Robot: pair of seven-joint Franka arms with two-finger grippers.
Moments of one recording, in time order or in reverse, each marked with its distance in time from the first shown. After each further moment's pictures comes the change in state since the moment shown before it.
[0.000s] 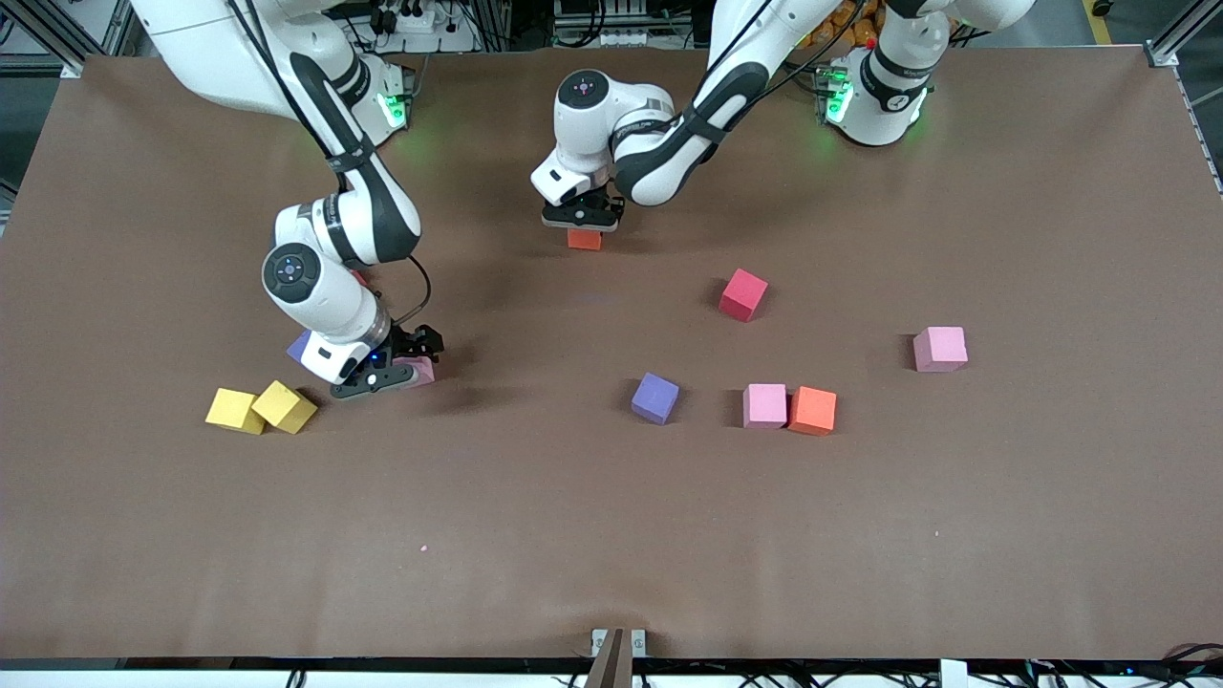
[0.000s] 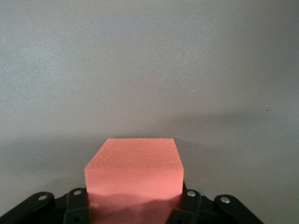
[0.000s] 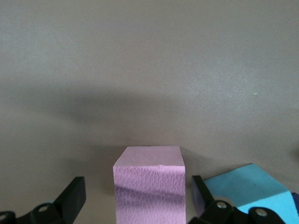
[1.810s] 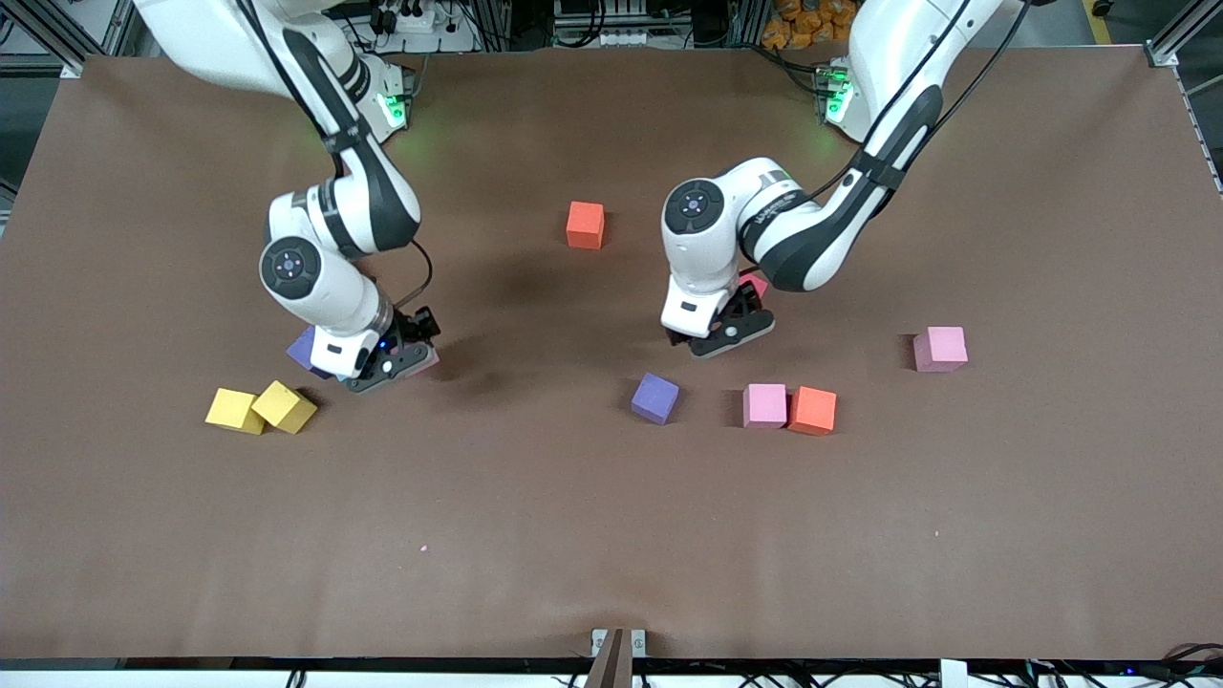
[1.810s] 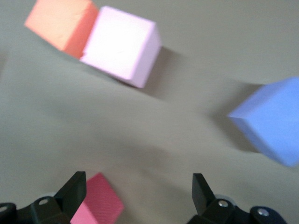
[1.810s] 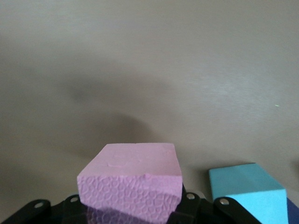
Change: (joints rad) left arm 0.452 -0.162 0.005 0.017 -0.003 -0.345 0.000; right arm 0.020 -0.092 0.035 0.028 -0.001 -0.206 -0.213
